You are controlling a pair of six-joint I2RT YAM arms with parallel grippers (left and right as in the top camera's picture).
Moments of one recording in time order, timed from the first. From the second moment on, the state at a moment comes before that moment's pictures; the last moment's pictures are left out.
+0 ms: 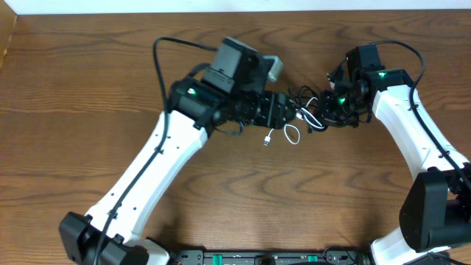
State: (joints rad) left arm -0.56 1.59 1.56 -0.92 0.52 -0.40; right arm 0.14 1.74 1.34 -0.96 -0.41 0.33
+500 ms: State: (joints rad) left arm -0.58 1.72 1.56 -0.74 0.56 -0.46; right arm 0.14 1.74 1.34 -0.96 -0.37 0.33
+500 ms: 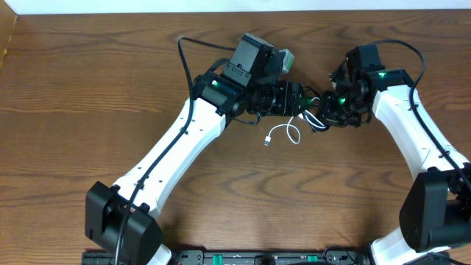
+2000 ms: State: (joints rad) left arm -0.63 1.76 1.43 -0.84 0.52 0.56; right arm 0.14 1.74 1.34 -0.98 -0.36 0.32
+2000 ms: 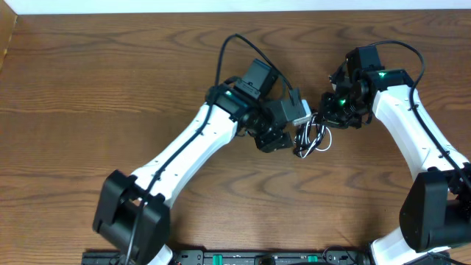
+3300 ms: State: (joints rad) left arm -0.54 1.66 1.41 -0.68 0.52 0.28; right arm -0.09 1.74 1.34 -0.84 -1.19 0.36
